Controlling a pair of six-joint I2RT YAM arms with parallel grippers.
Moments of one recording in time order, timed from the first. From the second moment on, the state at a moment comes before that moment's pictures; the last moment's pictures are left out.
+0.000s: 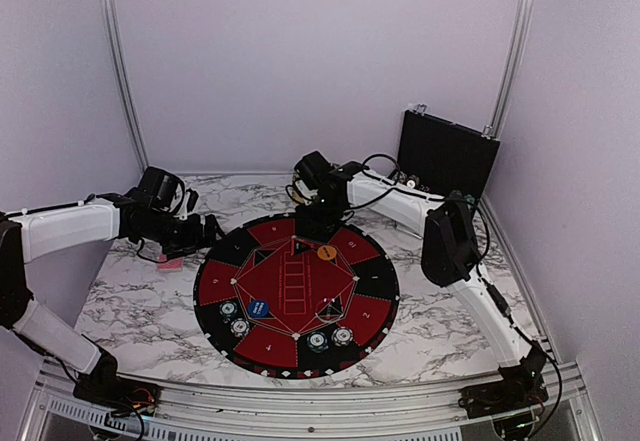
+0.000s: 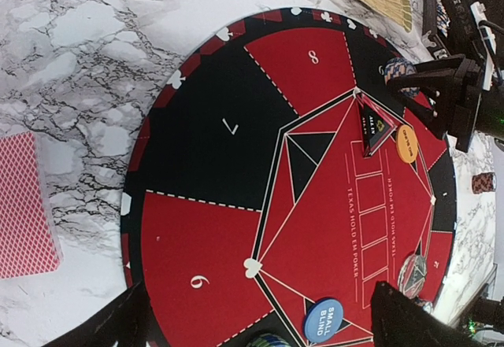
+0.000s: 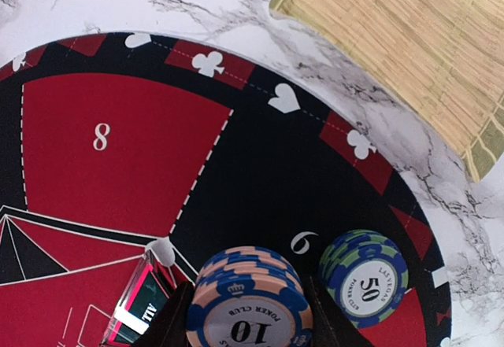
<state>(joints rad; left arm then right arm) -0.36 1.43 0.91 -0.41 0.24 -0.48 0.74 2.63 2.48 -0.88 0.09 0.18</state>
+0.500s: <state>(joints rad) -0.34 1.43 0.90 -0.40 0.25 -0.48 0.74 2.67 2.49 -0.83 0.09 0.18</state>
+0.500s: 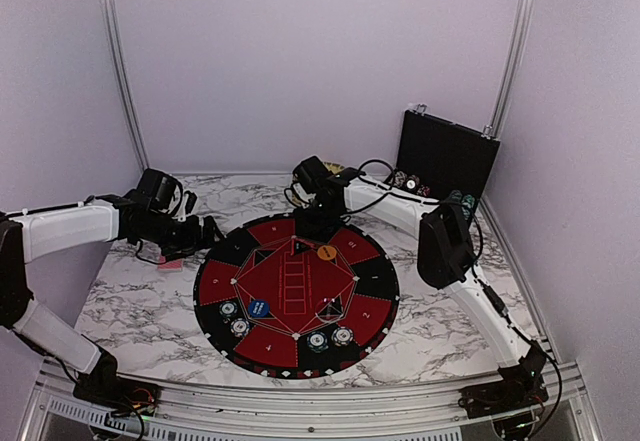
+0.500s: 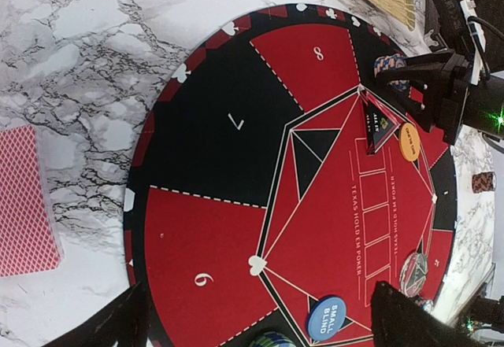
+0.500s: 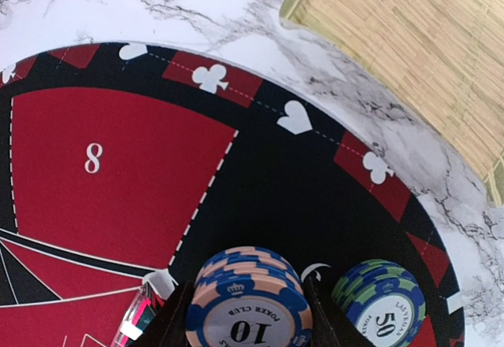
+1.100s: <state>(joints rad) -0.33 1.43 0.89 -0.39 0.27 -0.48 0.74 2.67 2.52 -0.78 0.10 0.18</state>
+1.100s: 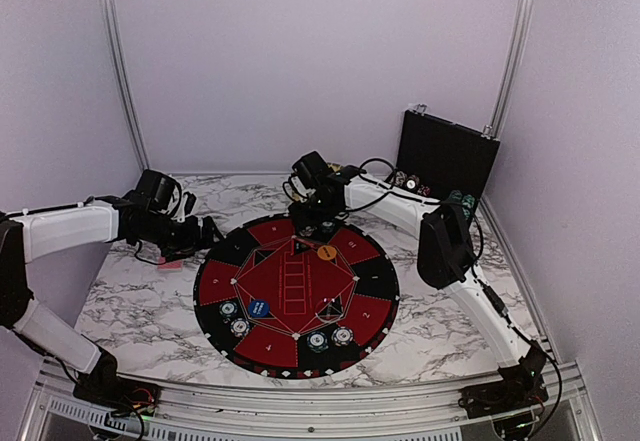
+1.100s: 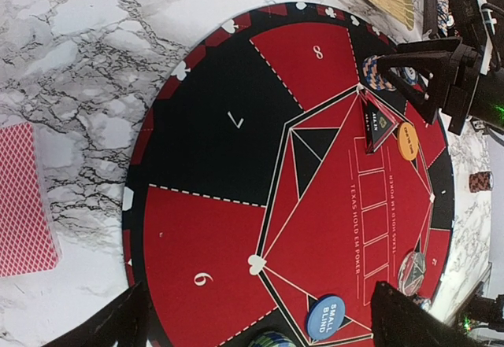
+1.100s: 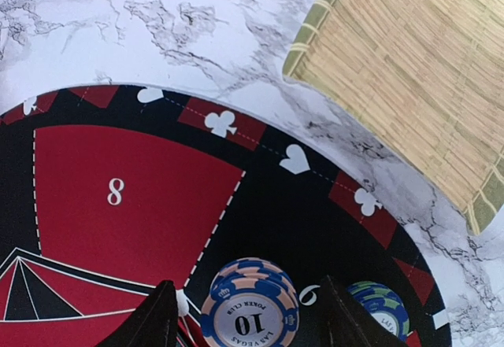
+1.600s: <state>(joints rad) -0.33 1.43 0.89 -0.39 0.27 -0.48 0.74 2.46 2.39 -0.78 0.13 0.19</state>
